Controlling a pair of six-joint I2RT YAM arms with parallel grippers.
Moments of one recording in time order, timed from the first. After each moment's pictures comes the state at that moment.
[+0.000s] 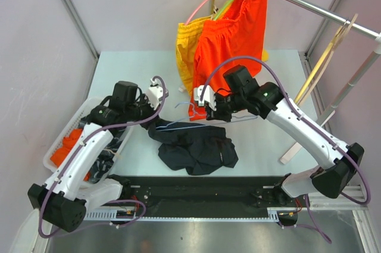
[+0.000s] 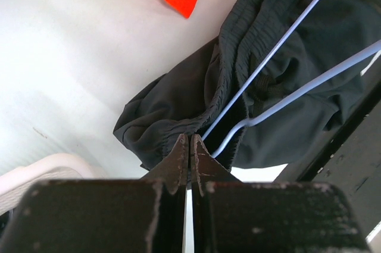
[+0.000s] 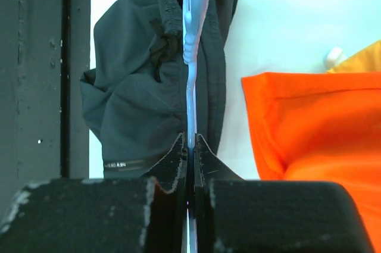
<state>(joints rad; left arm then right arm) -0.37 1.06 1.06 -0.80 0.37 0.36 0.73 1.40 1.51 -0.92 -0.52 -0.74</state>
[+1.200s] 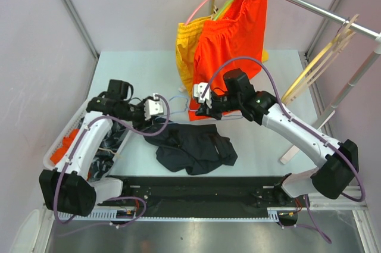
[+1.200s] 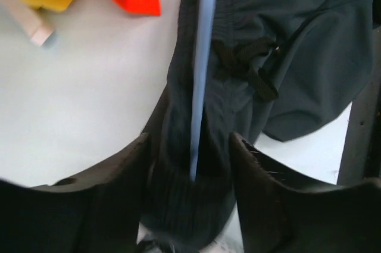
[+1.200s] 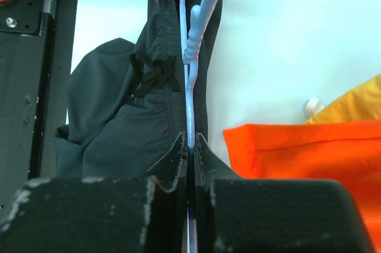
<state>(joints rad) -0.14 1.20 1.09 -0.99 0.71 1.17 0.71 1.39 1.27 -0.46 -0.64 -0.62</state>
